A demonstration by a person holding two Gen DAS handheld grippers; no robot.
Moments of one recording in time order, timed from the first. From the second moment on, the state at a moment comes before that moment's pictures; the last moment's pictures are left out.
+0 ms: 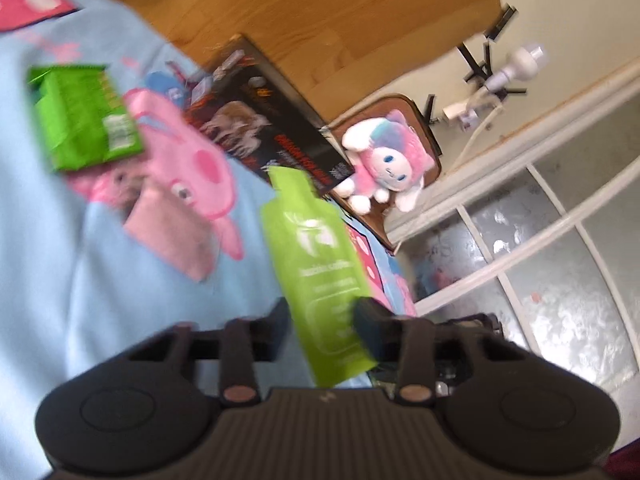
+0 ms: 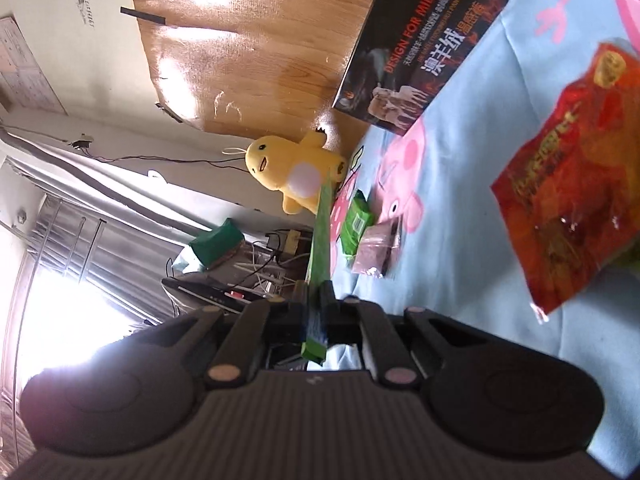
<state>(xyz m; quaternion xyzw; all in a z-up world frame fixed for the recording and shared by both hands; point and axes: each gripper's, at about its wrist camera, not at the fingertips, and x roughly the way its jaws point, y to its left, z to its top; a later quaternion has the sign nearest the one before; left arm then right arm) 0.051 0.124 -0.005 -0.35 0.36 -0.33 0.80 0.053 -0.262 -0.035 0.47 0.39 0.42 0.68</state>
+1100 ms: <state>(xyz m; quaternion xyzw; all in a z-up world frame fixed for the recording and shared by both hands) 0.151 0.137 0.076 -0.23 0.27 -0.19 0.91 0.178 -0.223 0.066 0.13 0.28 0.30 0.90</state>
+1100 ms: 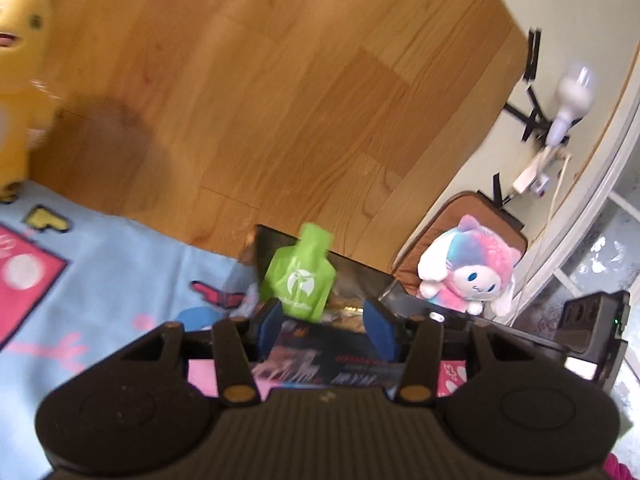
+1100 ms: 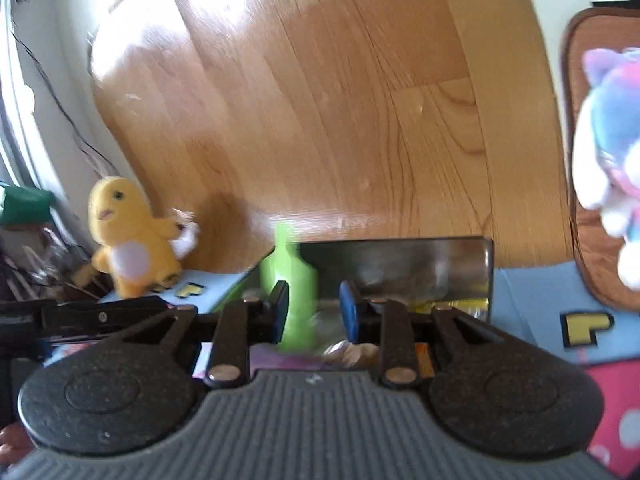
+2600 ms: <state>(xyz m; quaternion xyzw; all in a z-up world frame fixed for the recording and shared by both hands) 0.071 0.140 0.053 -0.34 0.28 -0.25 0.86 0.114 -0.222 -0.052 0.59 0.46 0.44 0.49</state>
